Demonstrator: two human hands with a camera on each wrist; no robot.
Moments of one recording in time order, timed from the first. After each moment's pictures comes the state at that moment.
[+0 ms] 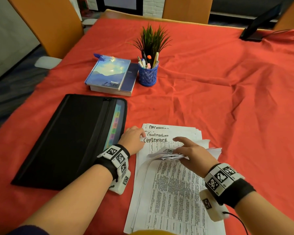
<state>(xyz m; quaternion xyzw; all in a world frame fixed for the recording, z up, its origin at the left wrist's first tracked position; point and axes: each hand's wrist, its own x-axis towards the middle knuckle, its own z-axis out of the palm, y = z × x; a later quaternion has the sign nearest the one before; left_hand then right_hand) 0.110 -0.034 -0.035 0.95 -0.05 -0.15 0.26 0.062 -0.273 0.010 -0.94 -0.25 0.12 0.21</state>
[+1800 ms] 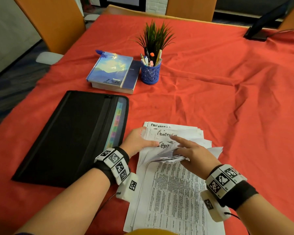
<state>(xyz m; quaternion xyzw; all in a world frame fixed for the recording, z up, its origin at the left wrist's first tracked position) 0.093 -0.047 -0.021 0.74 0.05 -0.18 0.65 0.064 -0.273 -0.001 -0.92 -0.34 0.03 0.21</state>
